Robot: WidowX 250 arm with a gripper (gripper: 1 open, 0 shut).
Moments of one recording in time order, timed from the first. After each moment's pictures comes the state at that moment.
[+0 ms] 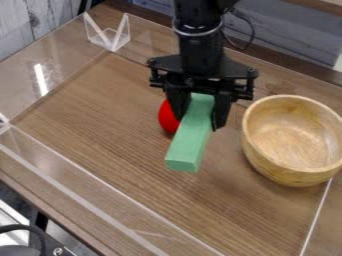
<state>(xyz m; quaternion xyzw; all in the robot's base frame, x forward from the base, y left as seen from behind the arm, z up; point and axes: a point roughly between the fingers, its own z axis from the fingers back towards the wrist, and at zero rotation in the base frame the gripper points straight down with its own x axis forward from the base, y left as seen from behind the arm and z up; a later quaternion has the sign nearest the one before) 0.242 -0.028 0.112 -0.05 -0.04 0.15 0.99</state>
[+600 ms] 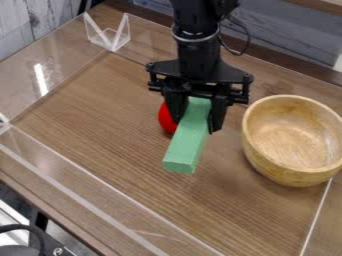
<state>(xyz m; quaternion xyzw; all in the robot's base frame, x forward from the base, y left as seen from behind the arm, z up) 0.246 -0.022 0.102 -0.04 -0.03 0.15 0.99</state>
